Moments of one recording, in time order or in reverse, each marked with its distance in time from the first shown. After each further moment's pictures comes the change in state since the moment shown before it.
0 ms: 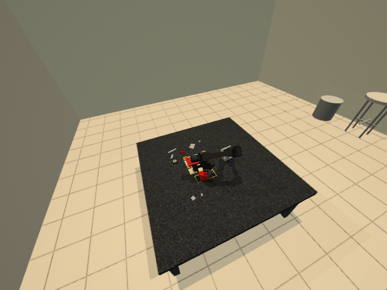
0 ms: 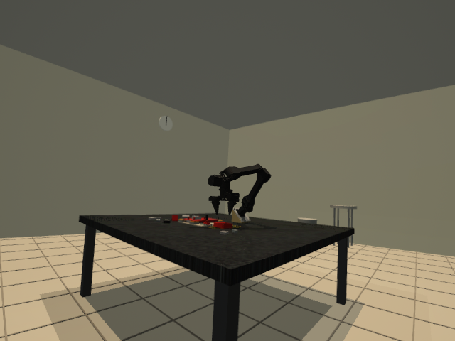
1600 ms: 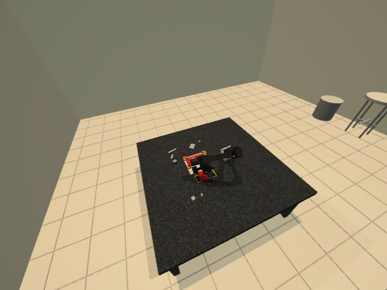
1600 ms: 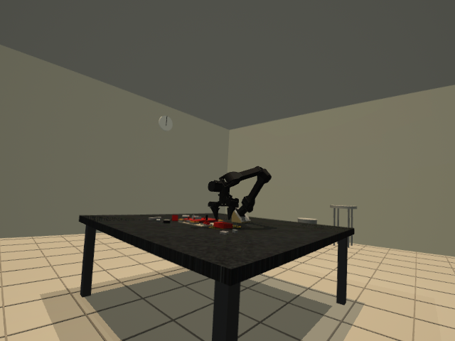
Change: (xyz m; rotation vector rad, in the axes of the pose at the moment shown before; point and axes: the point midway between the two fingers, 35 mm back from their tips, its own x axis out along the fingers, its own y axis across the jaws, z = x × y) arm 0.031 -0.002 0.000 -0.001 -0.001 -0.001
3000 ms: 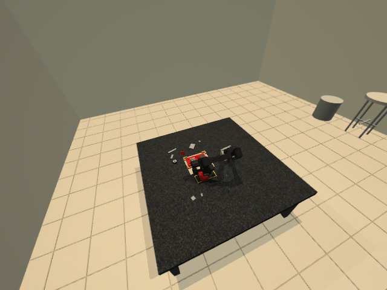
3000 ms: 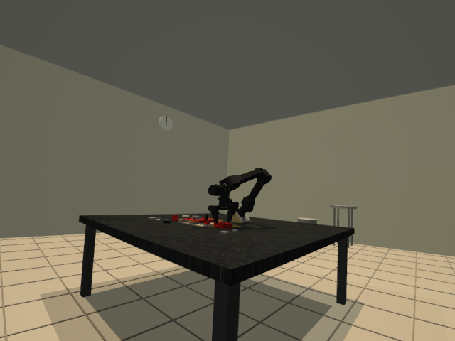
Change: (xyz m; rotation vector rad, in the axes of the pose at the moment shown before) arm 0.022 0.001 0.000 0.001 -0.002 0.002
